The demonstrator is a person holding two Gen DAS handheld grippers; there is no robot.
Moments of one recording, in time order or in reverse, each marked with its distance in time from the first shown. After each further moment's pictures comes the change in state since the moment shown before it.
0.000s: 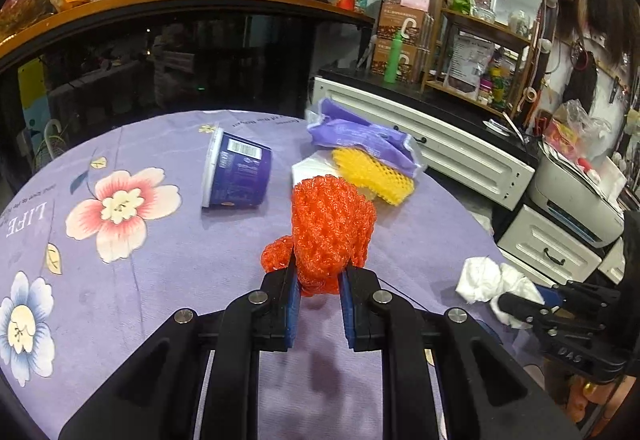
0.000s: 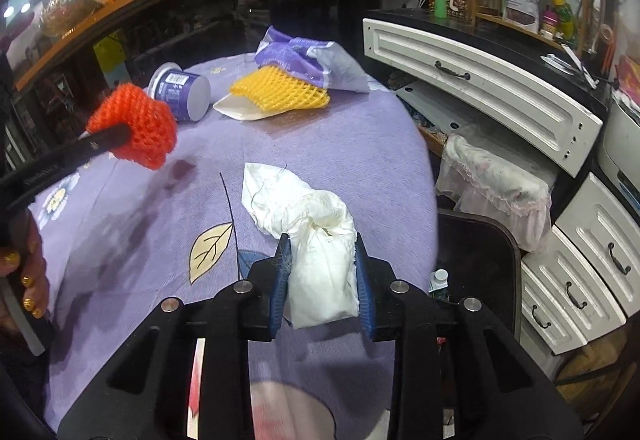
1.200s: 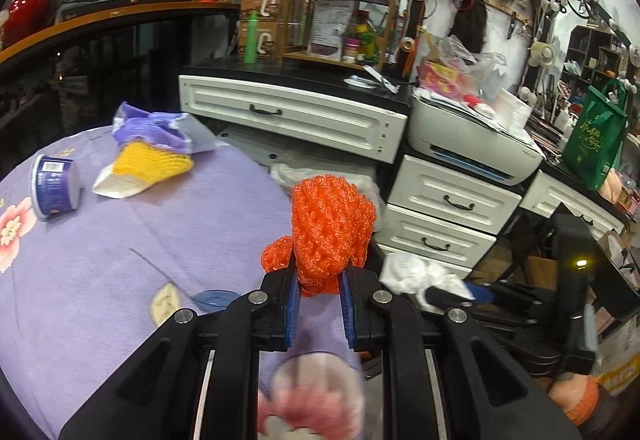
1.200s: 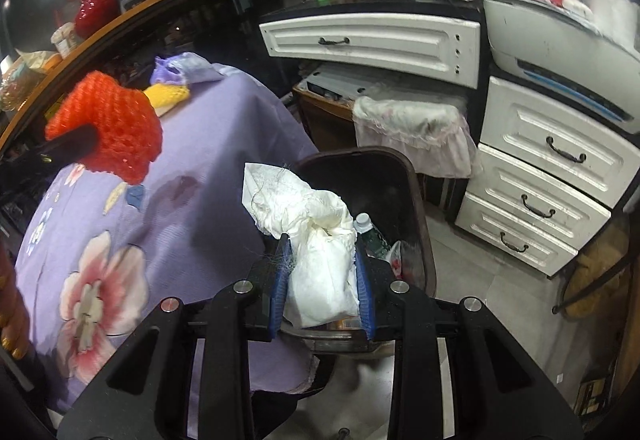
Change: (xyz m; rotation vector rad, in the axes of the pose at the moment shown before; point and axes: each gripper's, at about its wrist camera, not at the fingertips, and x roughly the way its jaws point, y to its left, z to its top) left arm -0.015 -0.179 -0.035 0.203 0.055 -0.283; right arm -0.059 -0.128 -0.102 0.274 -0.026 -0.115
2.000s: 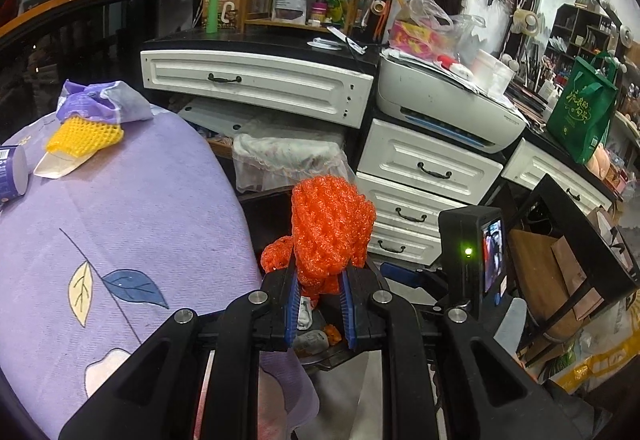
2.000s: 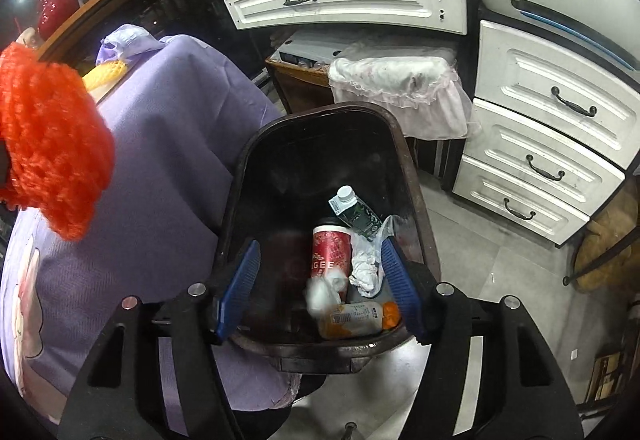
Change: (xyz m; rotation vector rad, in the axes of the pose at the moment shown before) left arm 0.039 -0.038 -0.015 0.033 0.107 -0.075; right arm 0.069 -0.033 -0.014 0.086 0.079 -0.034
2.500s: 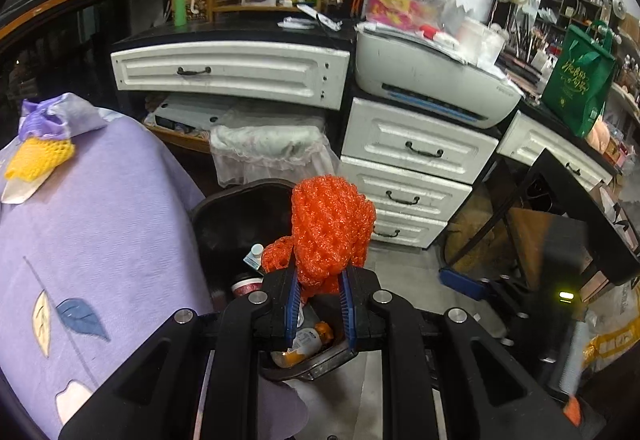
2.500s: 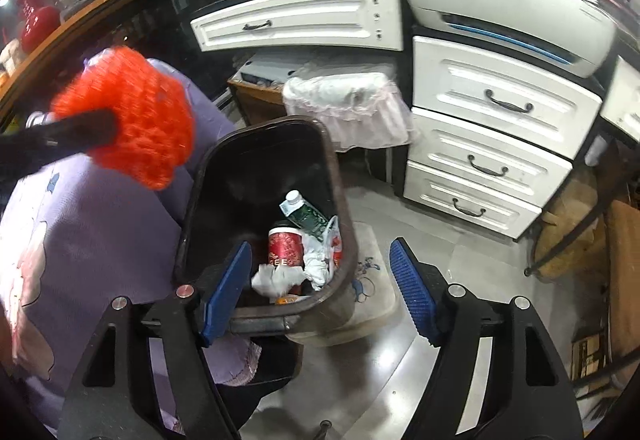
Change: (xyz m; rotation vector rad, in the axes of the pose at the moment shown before) left arm 0.044 -0.032 0.011 0.072 0.075 -0.011; right arm -0.064 -0.036 -0.027 0.050 -0.076 -0.127
